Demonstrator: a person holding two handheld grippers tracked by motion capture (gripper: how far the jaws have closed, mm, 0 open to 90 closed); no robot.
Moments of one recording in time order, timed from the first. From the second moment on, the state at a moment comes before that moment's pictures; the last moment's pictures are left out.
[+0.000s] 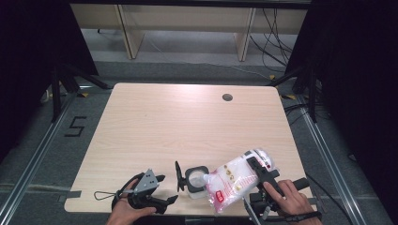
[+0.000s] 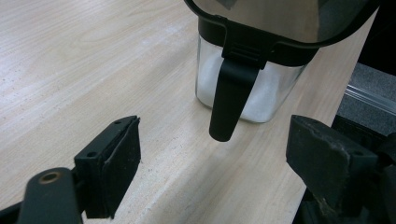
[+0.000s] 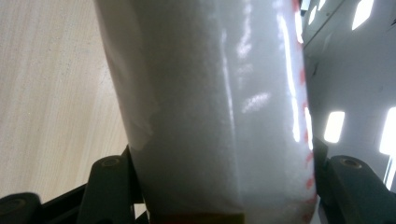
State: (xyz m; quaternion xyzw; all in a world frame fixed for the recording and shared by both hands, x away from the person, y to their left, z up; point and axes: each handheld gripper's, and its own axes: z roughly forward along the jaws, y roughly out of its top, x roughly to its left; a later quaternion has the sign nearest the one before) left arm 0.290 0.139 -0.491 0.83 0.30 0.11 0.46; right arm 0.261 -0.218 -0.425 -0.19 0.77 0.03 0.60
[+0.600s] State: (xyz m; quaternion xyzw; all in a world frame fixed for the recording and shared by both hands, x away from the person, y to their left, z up) left arm 0.289 0.139 -0.492 0.83 0.30 0.11 0.46; right arm 0.261 -0.217 -0.425 -0.19 0.77 0.04 0.61
